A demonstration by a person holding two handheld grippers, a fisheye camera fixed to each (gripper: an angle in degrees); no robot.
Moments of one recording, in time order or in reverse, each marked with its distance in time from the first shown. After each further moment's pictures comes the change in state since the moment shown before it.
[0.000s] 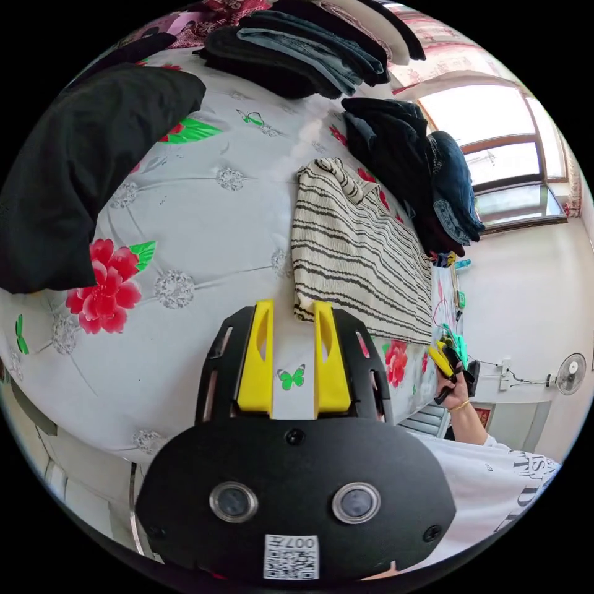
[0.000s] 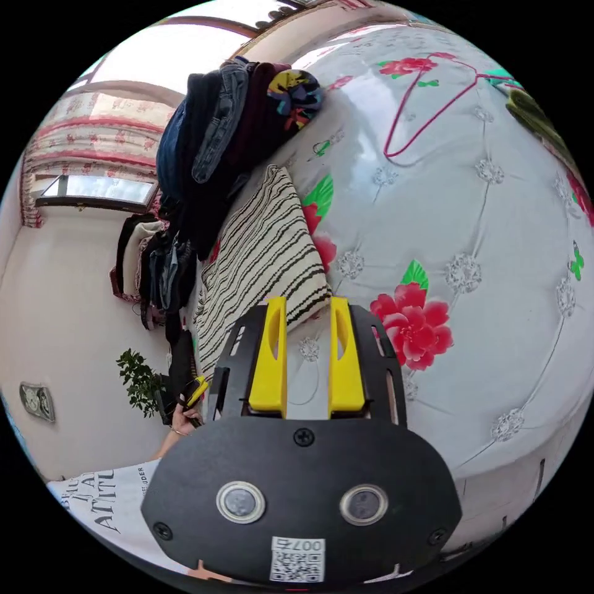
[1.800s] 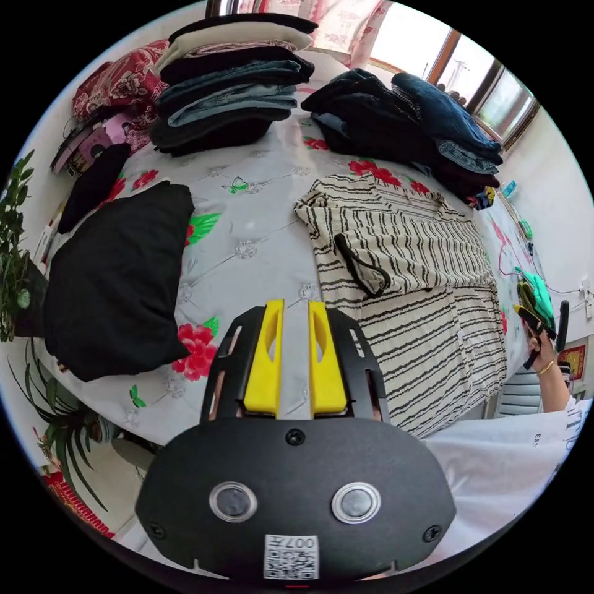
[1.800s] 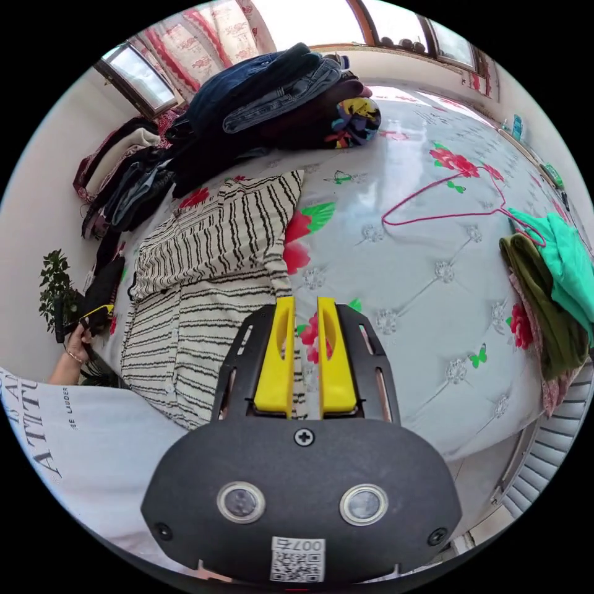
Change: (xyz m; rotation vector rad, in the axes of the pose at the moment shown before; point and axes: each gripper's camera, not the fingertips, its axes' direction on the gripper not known) left arm 0.111 0.120 0.082 0.014 -0.419 0.290; right arm -0.061 0.111 0.051 -0.065 0.414 -0.444
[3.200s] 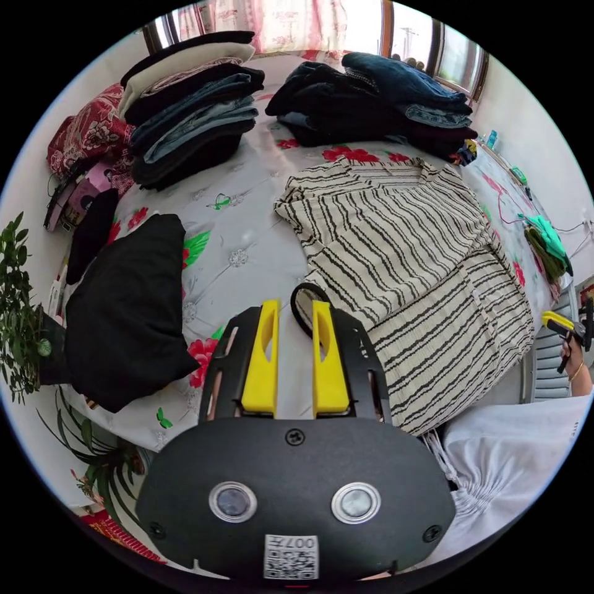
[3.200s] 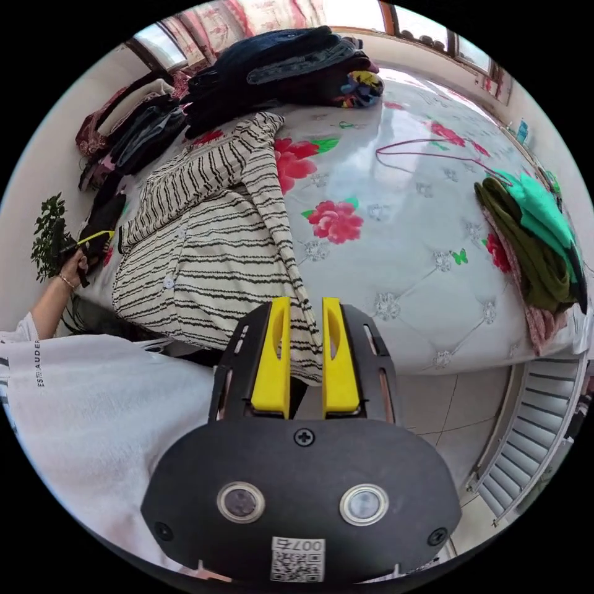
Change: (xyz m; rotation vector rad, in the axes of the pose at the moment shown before) left arm 0.037 0.008 0.074 0.033 -0.106 0.249; right arm -0.012 0.108 0.000 -0.084 0.098 -0.109
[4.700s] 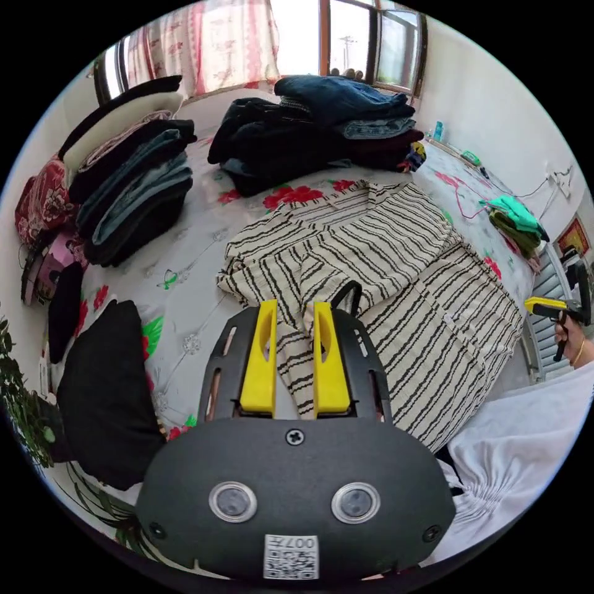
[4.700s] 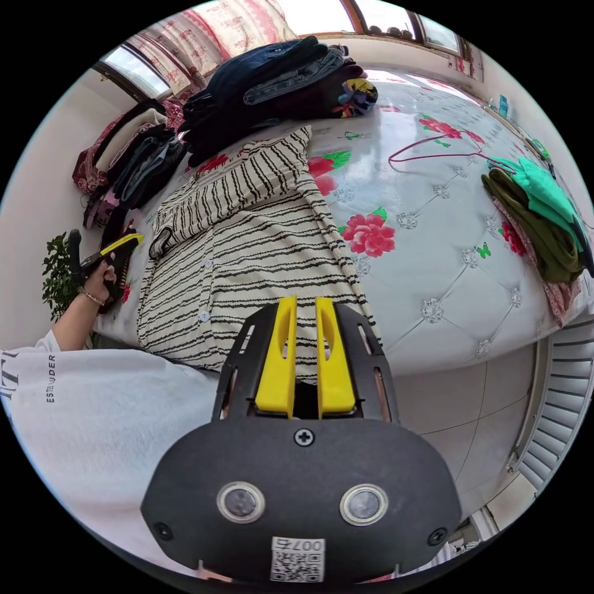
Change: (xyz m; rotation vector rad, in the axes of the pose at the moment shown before) left arm 0.013 -0.049 0.010 0.156 0.055 0.242; right arm 0.023 -0.016 0.019 0.043 -0.078 0.161
